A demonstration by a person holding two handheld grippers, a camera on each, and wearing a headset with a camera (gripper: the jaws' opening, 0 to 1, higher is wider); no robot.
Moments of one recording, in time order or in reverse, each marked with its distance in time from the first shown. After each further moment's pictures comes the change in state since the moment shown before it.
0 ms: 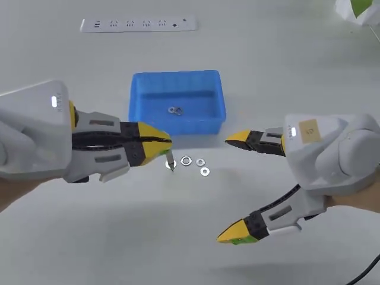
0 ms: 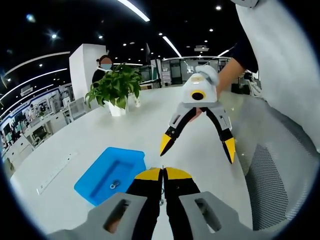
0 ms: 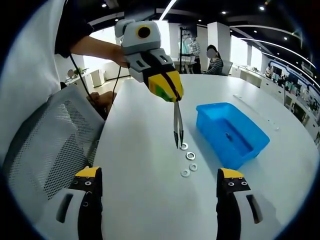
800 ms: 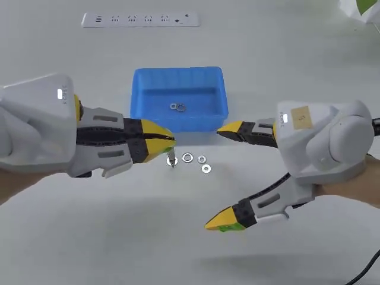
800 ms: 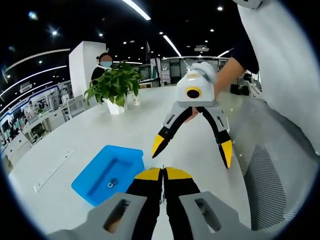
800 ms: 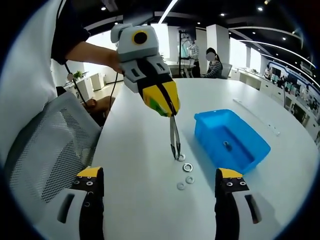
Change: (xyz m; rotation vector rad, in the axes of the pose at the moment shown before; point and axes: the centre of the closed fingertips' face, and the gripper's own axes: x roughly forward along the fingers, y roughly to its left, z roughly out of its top) left arm 0.001 -0.001 -0.001 -0.024 0.009 -0.015; right arm 0.014 -0.011 0.023 0.006 -0.041 -0.004
